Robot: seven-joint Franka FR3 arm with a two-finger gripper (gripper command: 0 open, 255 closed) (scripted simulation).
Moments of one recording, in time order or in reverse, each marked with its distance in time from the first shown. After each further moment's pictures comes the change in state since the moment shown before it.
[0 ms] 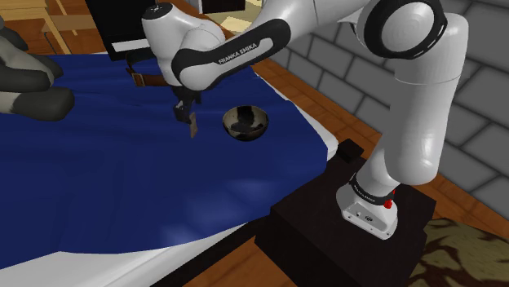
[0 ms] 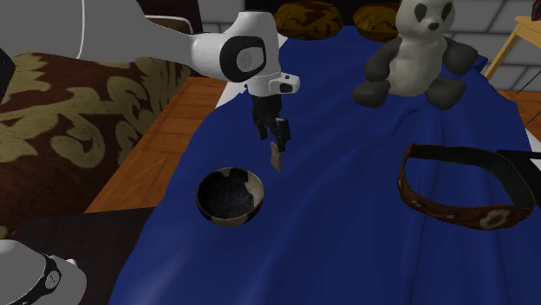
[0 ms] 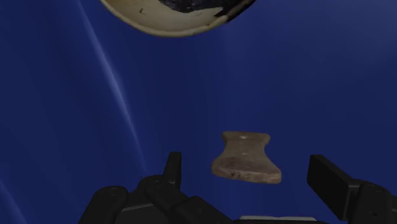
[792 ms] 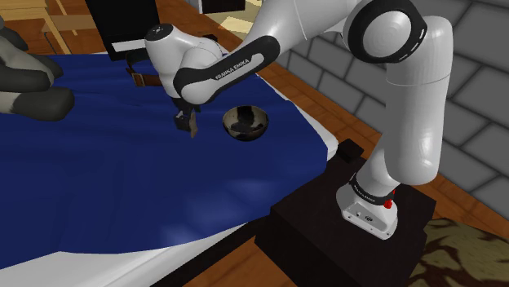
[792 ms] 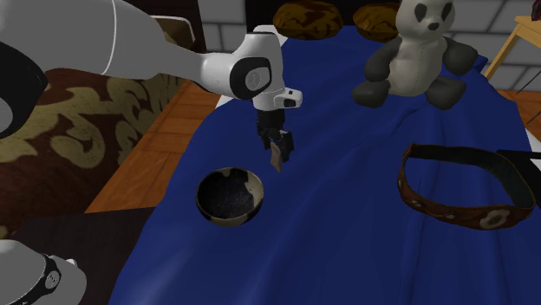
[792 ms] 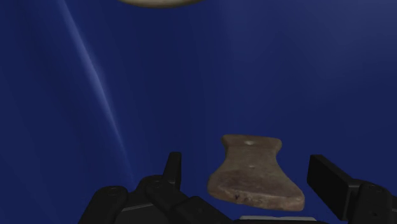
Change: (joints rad) arm 0.007 0.080 -0.015 0.006 -0.036 0.068 0.014
